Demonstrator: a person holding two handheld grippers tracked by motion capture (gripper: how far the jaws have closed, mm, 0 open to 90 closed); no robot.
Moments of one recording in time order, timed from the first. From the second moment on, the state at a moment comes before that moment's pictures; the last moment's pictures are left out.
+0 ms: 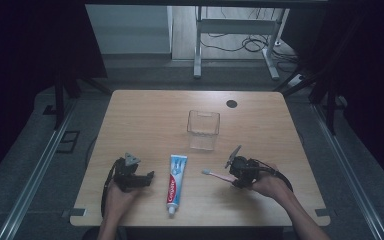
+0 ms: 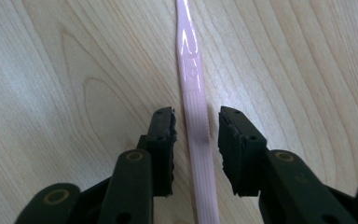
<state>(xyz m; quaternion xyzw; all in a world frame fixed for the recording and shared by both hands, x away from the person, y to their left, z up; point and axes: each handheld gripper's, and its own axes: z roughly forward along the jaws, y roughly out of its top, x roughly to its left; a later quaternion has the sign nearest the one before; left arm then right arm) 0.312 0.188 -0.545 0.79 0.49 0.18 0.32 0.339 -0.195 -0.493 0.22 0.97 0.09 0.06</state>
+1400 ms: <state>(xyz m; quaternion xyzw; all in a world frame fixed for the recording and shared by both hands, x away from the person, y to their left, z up) 0.312 0.188 -0.545 0.79 0.49 0.18 0.32 0.354 -0.170 -0.495 0.21 0.98 0.05 0.02</state>
